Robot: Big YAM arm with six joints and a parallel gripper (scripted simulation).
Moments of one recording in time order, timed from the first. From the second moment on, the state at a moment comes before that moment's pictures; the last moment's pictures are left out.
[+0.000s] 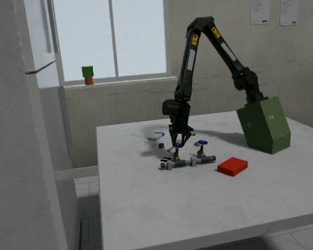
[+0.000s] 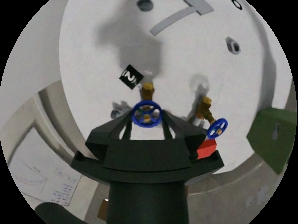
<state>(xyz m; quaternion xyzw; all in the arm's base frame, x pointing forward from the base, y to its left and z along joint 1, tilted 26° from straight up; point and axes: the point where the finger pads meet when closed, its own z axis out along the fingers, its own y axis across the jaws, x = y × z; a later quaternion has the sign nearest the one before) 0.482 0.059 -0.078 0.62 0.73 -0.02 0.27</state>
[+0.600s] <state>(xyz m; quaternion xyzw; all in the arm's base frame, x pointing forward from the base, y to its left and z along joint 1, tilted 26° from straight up) 0.482 0.059 -0.078 0.62 0.74 -0.03 0.27</state>
